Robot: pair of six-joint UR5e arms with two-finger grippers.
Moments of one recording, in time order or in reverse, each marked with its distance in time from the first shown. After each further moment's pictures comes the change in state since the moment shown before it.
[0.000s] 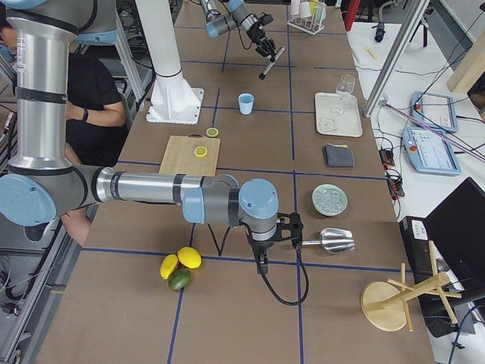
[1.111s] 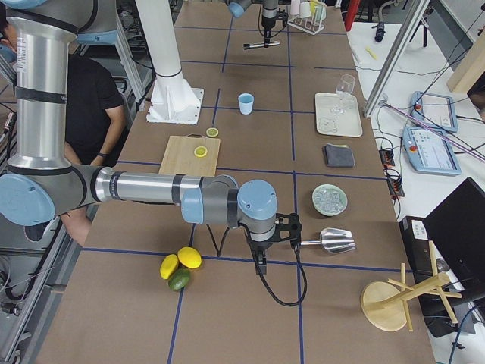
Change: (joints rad) left arm -0.286 0.026 -0.004 0.968 -0.628 -0.026; right arm 0.000 -0.007 0.001 -0.001 0.004 0.000
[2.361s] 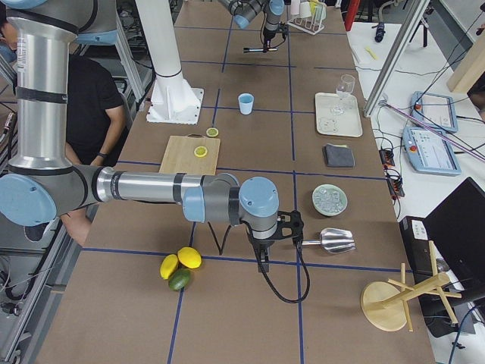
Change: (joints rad) left arm 0.007 0.036 0.191 -0.072 0.040 0.048; right arm 0.000 0.008 0.004 0.001 -0.001 0.000
